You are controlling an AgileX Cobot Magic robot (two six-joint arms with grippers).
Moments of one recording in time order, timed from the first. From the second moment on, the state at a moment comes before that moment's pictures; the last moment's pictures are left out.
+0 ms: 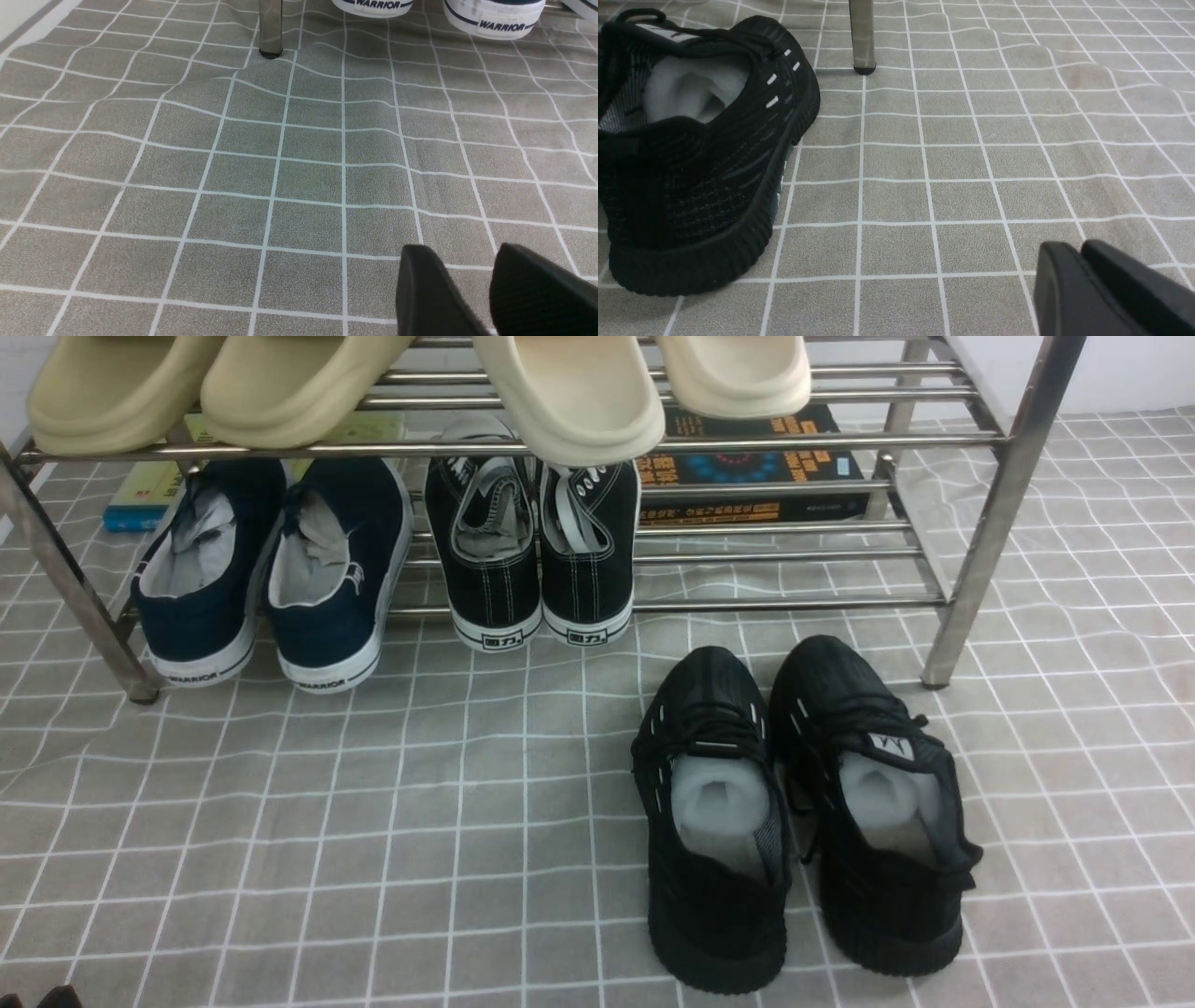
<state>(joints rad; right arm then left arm) 0.00 -0.01 0.01 -0.02 0.39 0.04 -0.02 -0.01 0.02 0.15 0.38 -0.23</state>
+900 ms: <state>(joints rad) 0.00 -0.01 0.01 -0.02 0.39 0.04 -0.02 -0.01 0.02 0.15 0.38 -0.23</state>
